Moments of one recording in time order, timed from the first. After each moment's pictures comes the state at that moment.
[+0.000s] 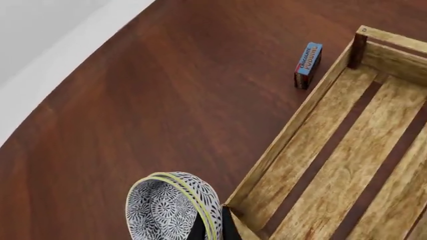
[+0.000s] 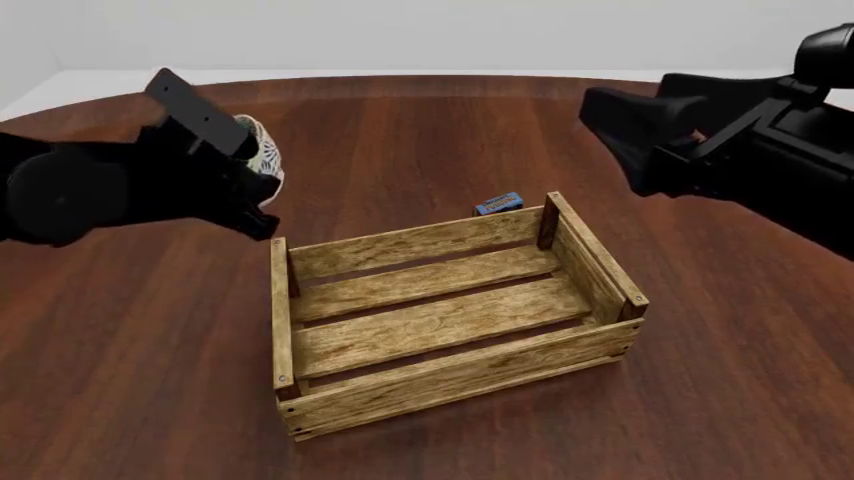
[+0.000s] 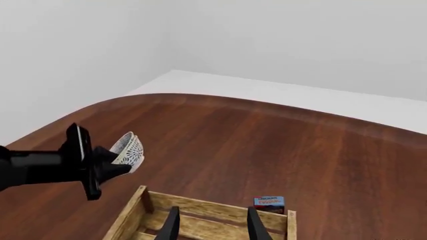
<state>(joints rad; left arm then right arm) -0.34 1.31 -0.84 0.18 0.43 0.54 0.85 -0.66 -0.07 0.10</state>
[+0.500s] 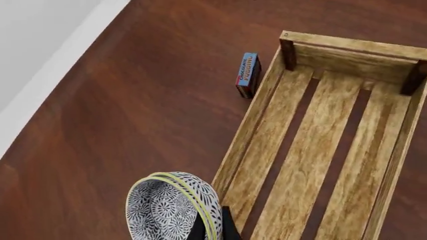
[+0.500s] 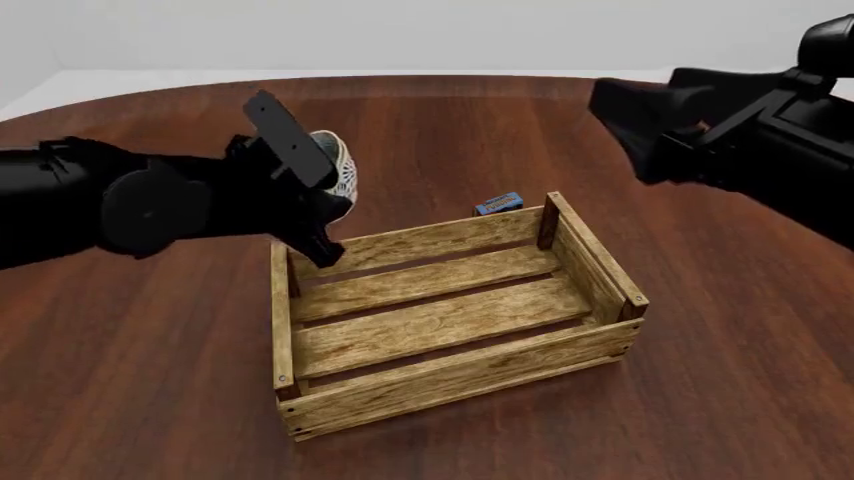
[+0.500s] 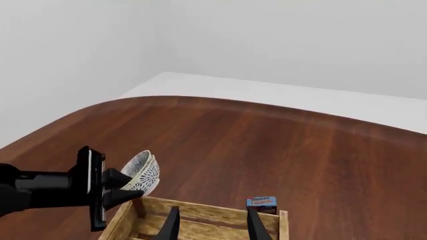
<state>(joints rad) -0.52 1.41 -0.88 0.15 0.50 0.51 0.86 -0.67 -0.07 0.10</state>
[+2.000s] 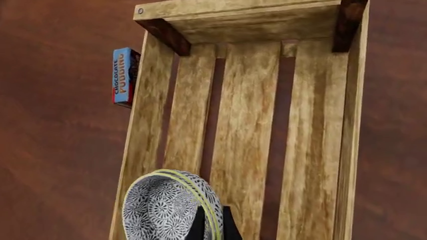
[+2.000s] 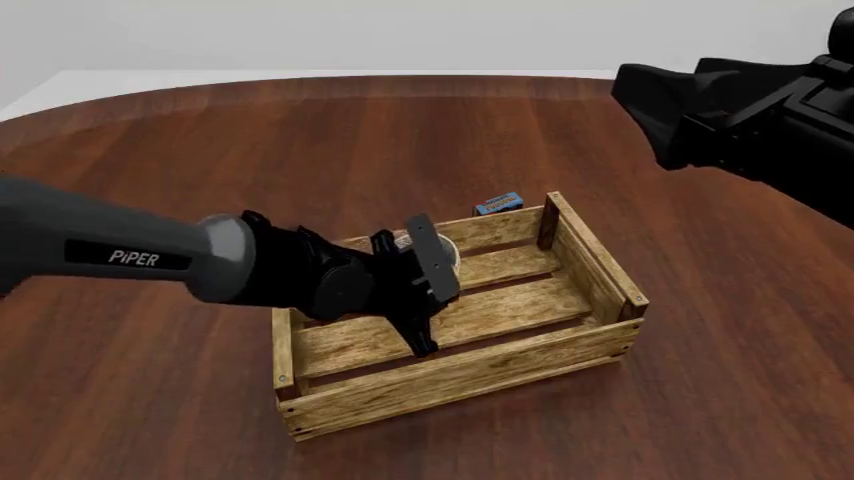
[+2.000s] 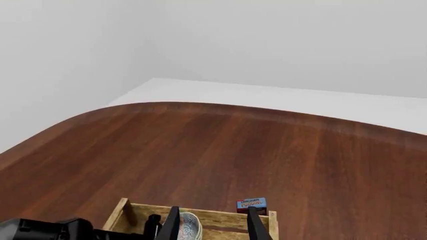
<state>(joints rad) -0.72 1.88 -1.00 0.01 0.59 0.46 0.85 -0.68 -0.06 0.11</state>
